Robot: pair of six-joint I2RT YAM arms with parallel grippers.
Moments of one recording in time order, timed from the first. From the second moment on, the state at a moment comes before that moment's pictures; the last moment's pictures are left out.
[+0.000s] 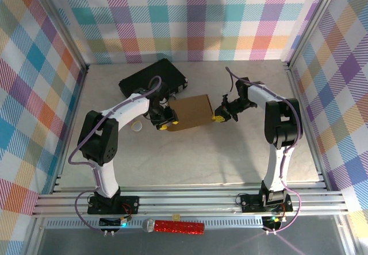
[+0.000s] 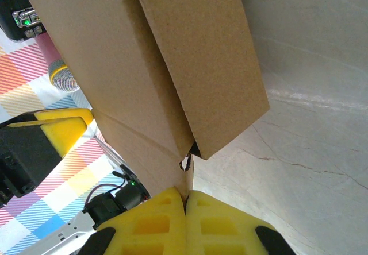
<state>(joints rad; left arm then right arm) -0.45 1.88 1.39 -0.82 0.31 -0.75 0.18 2.05 1.47 -0.96 -0.88 0.37</state>
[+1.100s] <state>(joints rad) -0.46 1.83 1.28 -0.68 0.37 -0.80 0.15 2.10 1.47 -0.96 -0.93 0.34</state>
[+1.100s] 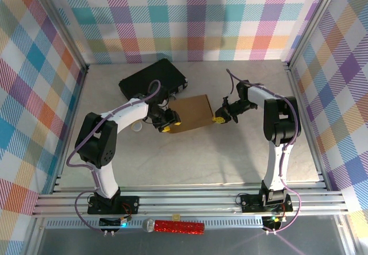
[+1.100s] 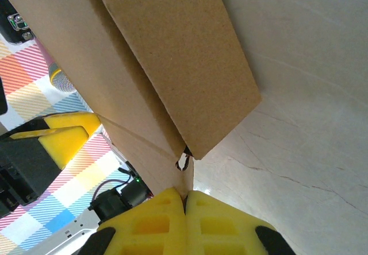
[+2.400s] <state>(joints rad) -0.44 1.81 1.19 -0.59 0.38 -0.80 0.15 2.12 1.47 -0.96 -0.95 0.34</state>
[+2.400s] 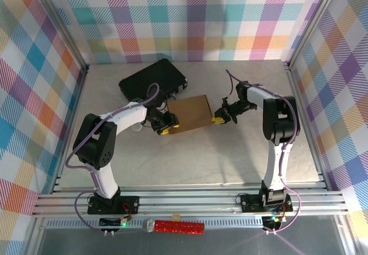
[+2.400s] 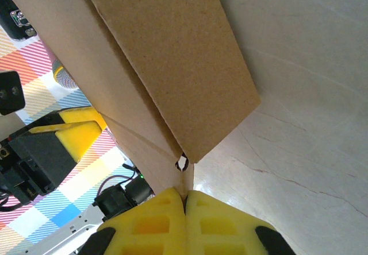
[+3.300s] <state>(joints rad) -0.44 1.79 1.08 -0.32 0.46 -1.00 0.13 2.12 1.47 -0.95 -0.94 0.34</state>
